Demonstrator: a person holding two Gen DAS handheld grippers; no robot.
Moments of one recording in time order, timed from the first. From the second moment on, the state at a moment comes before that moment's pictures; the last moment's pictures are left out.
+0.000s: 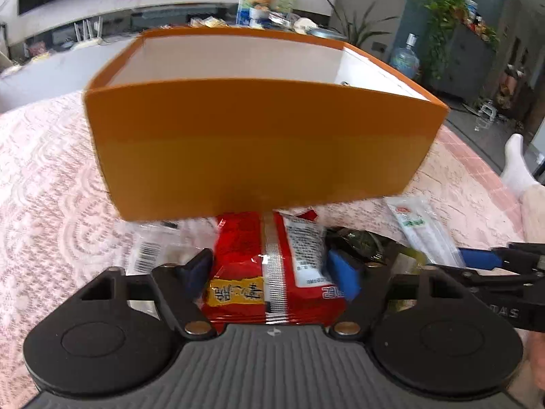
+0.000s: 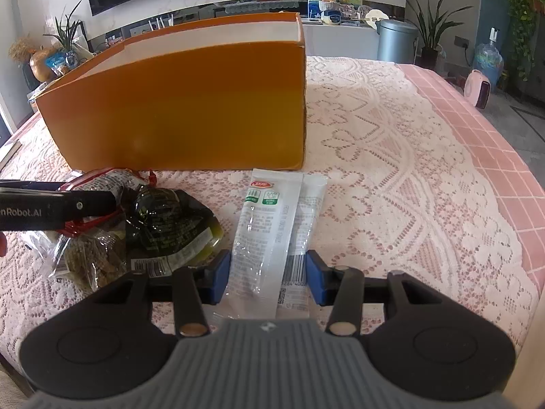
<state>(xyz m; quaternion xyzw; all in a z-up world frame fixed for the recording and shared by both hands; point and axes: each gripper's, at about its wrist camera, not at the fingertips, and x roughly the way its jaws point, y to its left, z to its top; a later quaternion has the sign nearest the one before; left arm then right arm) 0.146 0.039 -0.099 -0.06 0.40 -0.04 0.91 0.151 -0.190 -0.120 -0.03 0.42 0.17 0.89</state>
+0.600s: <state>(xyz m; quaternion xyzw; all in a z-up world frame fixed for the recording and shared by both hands) 0.109 0.034 -0.069 -0.03 0.36 -0.01 0.93 0.139 -0.196 -0.102 -0.02 0.41 0.16 0.90</state>
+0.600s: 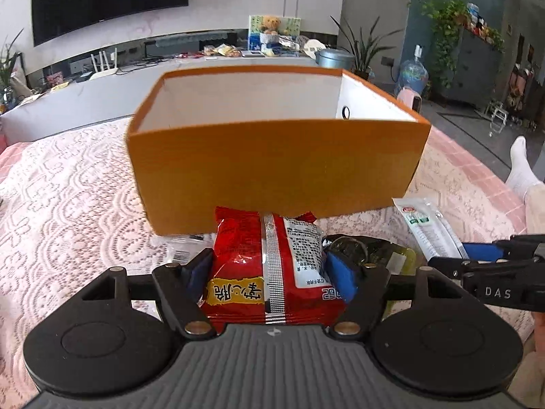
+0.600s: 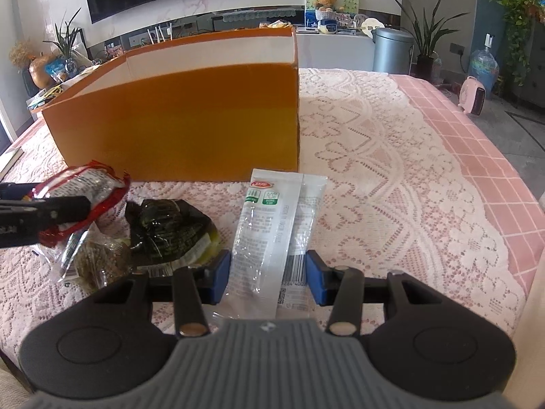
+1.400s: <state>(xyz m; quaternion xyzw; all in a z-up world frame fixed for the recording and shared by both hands) 0.096 0.033 0.017 -0.01 0.27 0.01 0.96 0.102 -0.193 0.008 0.00 0.29 0.23 0.93</state>
